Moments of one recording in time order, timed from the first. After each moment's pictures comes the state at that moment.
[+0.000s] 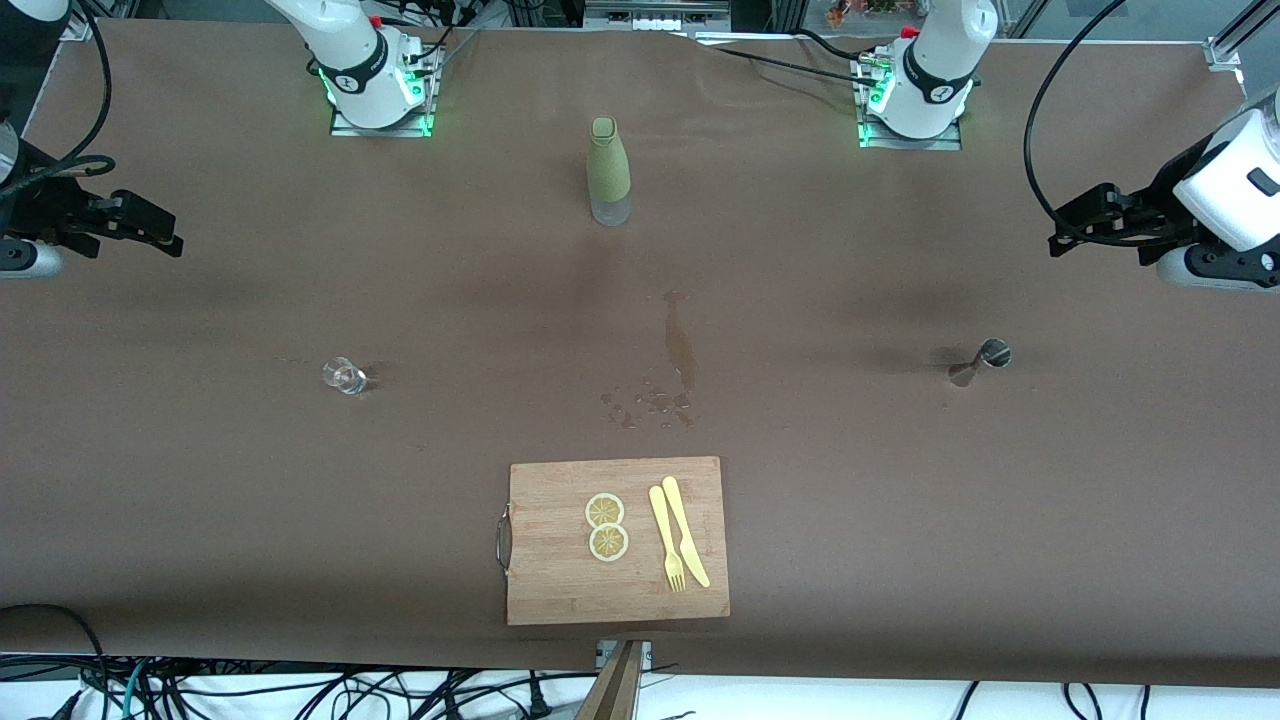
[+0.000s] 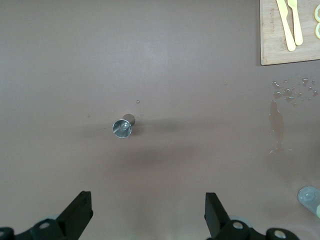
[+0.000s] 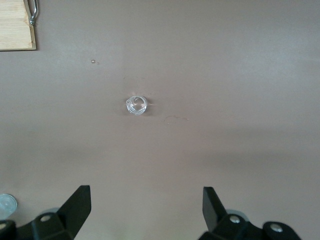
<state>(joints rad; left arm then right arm) 0.00 0.11 -0.07 -1.41 -0.04 1.43 -0.03 0.06 0.00 -0.09 -1.68 0.00 1.63 -0.06</state>
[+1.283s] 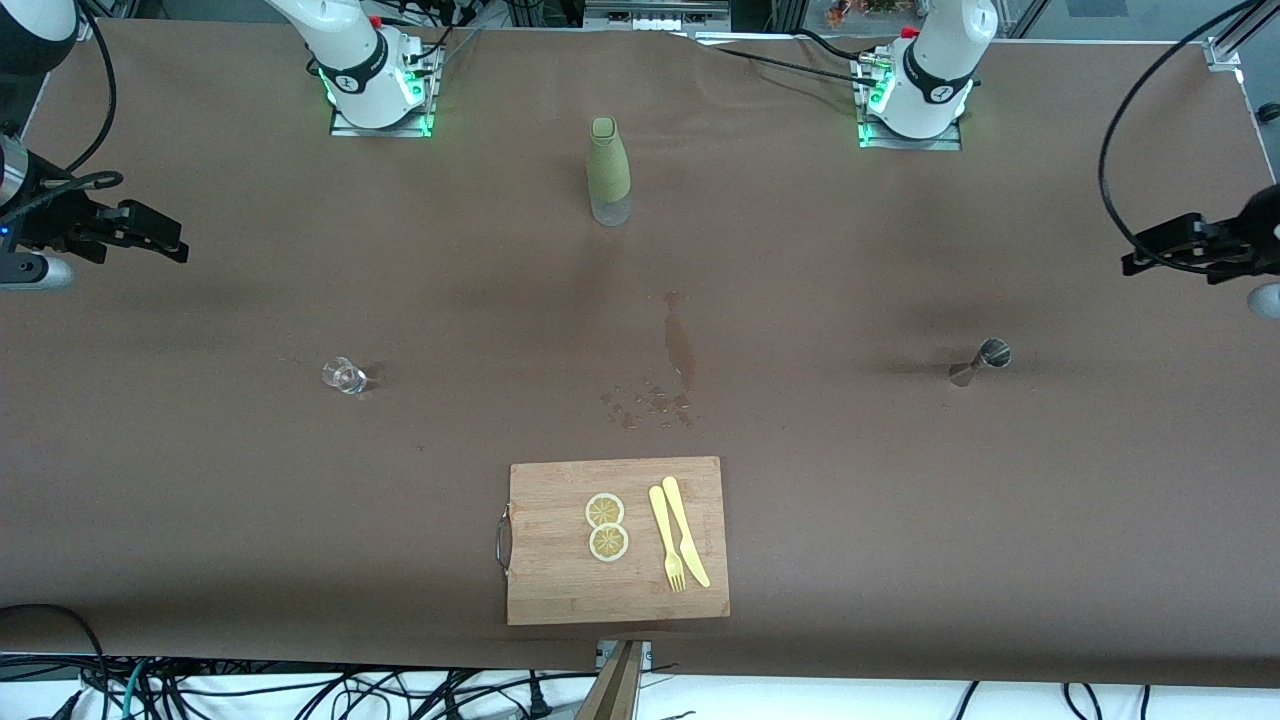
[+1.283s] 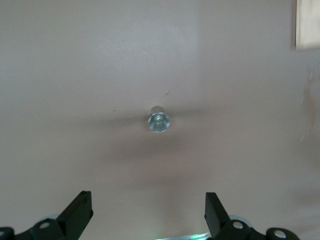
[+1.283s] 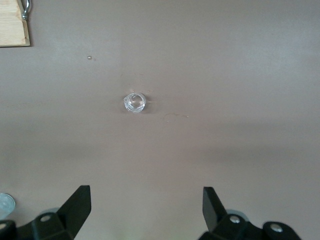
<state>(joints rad) 0.02 0.18 0.14 -1.42 -0.07 1.42 0.34 0.05 0.02 -0.10 -1.68 0.00 1.62 -0.05</state>
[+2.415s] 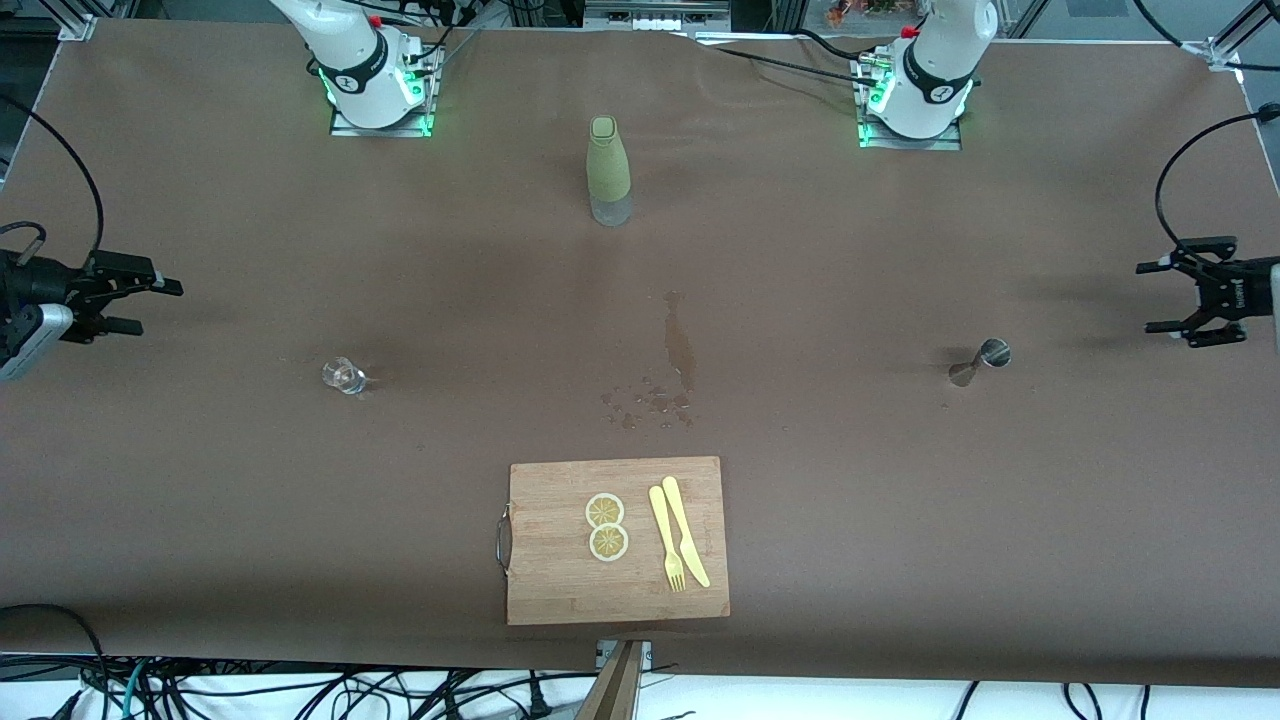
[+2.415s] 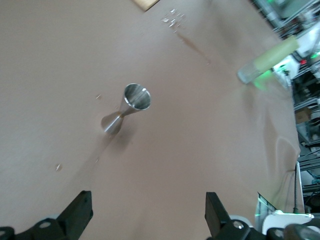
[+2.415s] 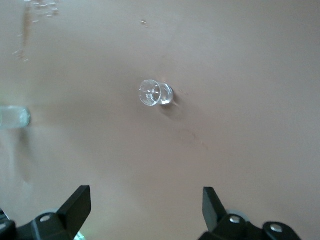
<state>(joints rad) 0.32 0.54 0.39 -1.66 -0.68 1.39 1.84 -0.22 0.34 -0.16 -1.68 0.40 1.65 -1.09</state>
